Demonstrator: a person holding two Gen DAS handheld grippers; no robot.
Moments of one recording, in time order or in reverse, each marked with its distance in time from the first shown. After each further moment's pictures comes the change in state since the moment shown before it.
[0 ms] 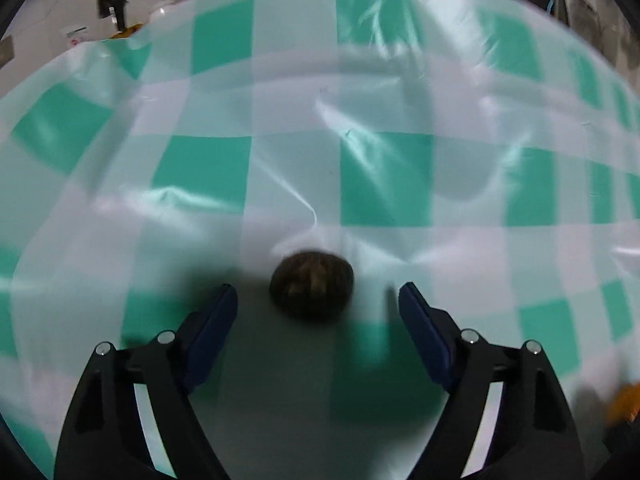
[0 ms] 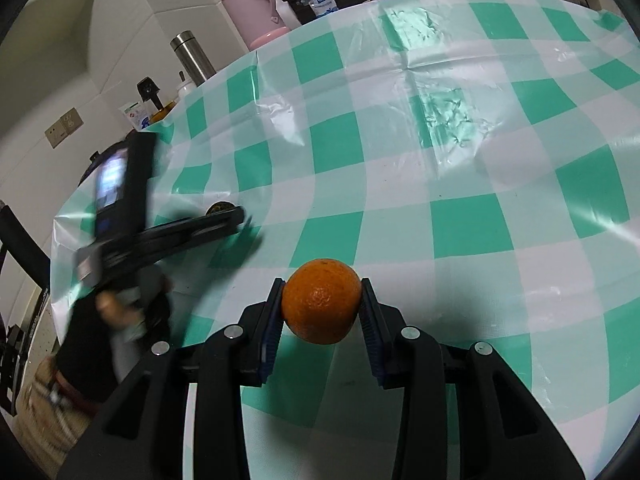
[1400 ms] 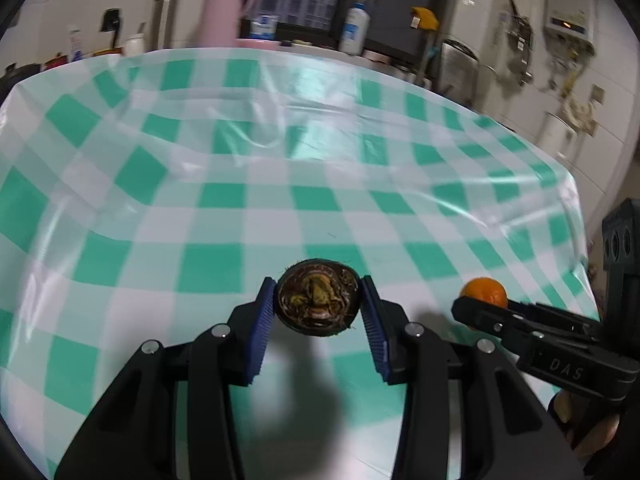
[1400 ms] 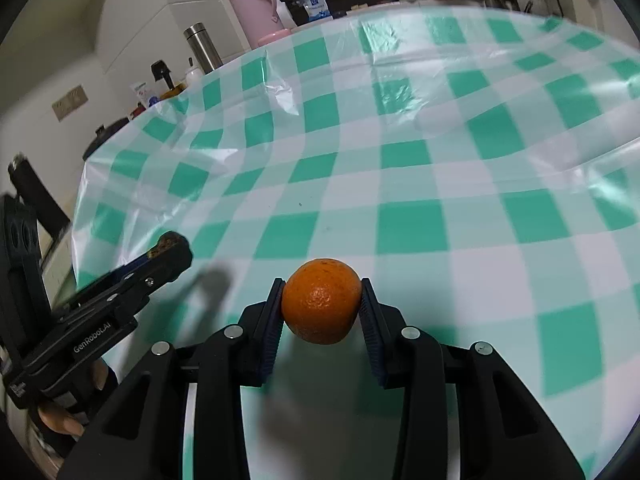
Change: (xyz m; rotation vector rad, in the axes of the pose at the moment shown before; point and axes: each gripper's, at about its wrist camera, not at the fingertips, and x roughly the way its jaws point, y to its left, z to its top) left arm -0.198 -0.031 -0.182 0.010 -0.221 -0.450; right arm -0.113 0.011 -0.085 -0.051 0.014 -0.107
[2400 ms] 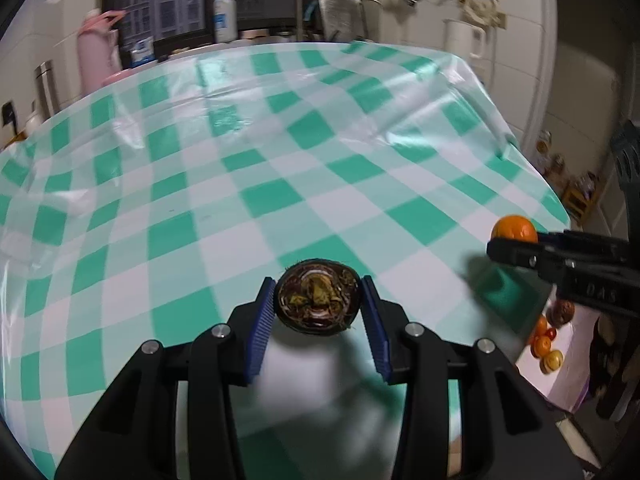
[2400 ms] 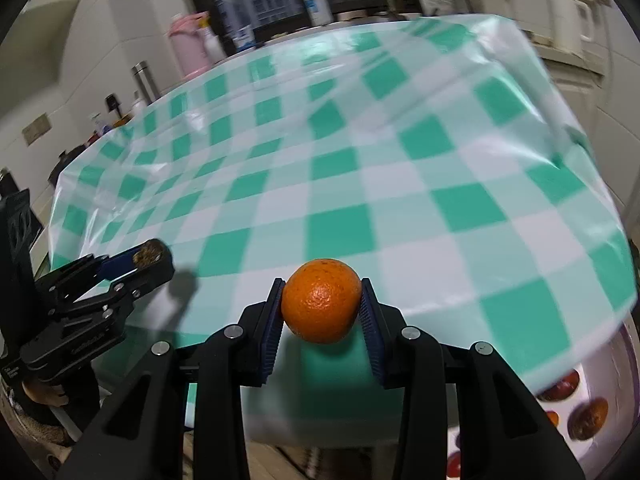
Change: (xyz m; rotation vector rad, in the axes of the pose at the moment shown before) left arm -0.005 -0.139 -0.056 0.362 0.082 -0.108; right arm -0.120 -0.113 -0.086 0.123 -0.088 -0.186
